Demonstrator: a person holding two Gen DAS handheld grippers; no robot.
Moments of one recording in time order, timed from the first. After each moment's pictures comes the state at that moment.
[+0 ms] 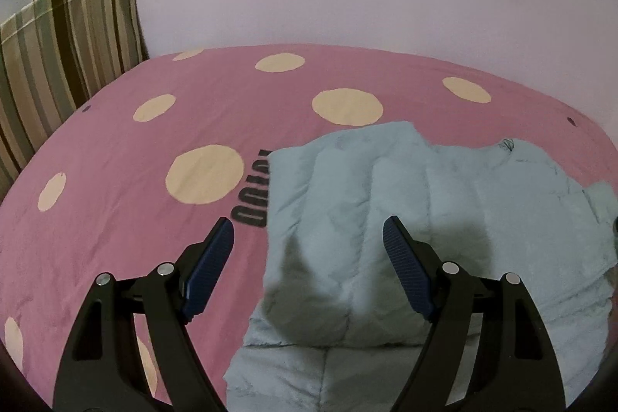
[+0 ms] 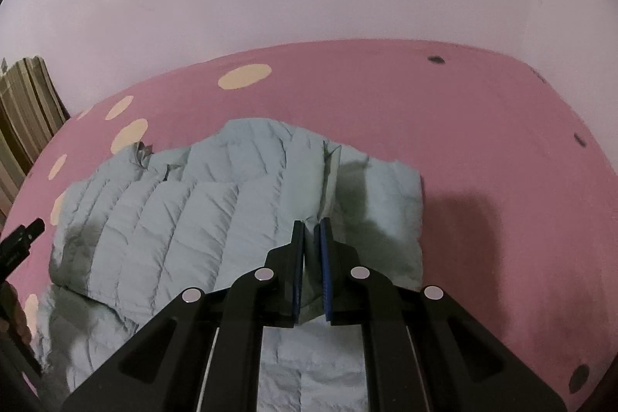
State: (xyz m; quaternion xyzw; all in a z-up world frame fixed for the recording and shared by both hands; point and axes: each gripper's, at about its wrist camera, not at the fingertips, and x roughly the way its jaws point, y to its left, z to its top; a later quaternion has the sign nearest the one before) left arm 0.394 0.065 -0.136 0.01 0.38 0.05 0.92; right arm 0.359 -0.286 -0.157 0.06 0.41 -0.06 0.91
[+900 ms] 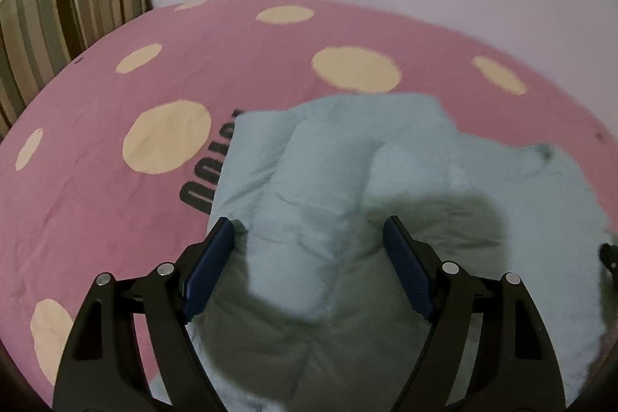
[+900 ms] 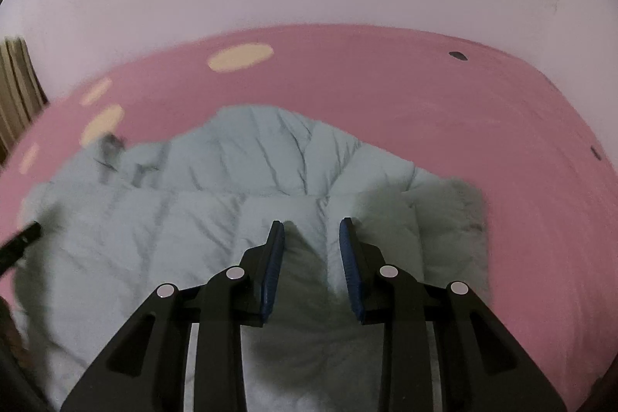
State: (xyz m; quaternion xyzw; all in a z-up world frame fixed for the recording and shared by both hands) left arm 0.453 0.051 -0.193 -0.04 0.44 0.10 0.89; right arm 0.417 -0.256 -0.216 0.04 0.44 -0.07 0.89
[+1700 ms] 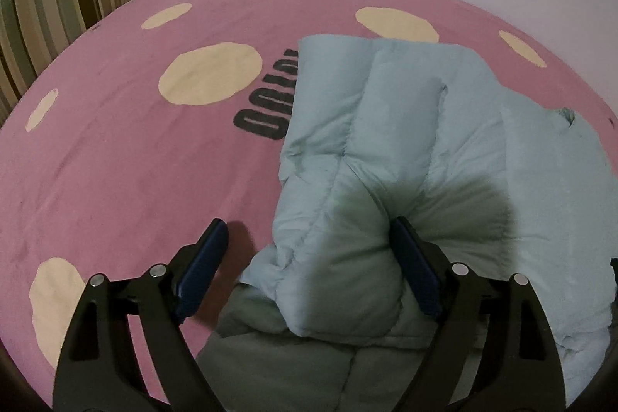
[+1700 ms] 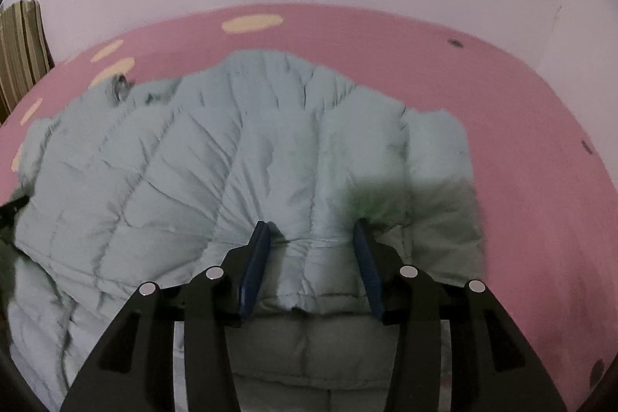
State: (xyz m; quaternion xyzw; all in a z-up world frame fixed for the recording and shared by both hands) left arm 0.408 0.084 -0.216 -0.05 0.47 0.11 0.87; right arm 0.361 -0.249 -0.231 0.01 0.45 -0.06 0.89
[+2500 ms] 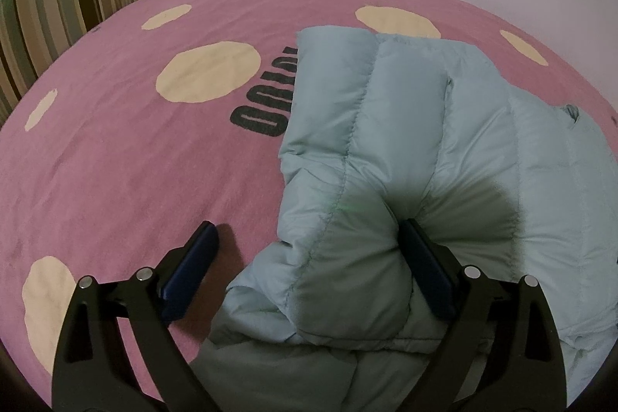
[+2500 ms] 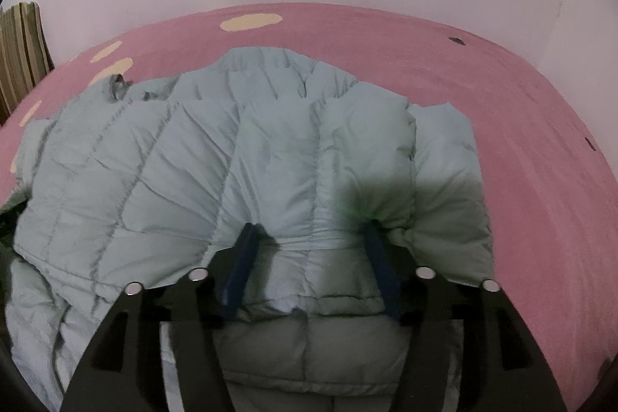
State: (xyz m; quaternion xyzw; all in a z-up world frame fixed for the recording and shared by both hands) left arm 0.406 0.088 -0.223 -0.06 0.46 0.11 0.88; right arm 0.361 -0.257 -0.222 0.02 0.43 -0.05 0.90
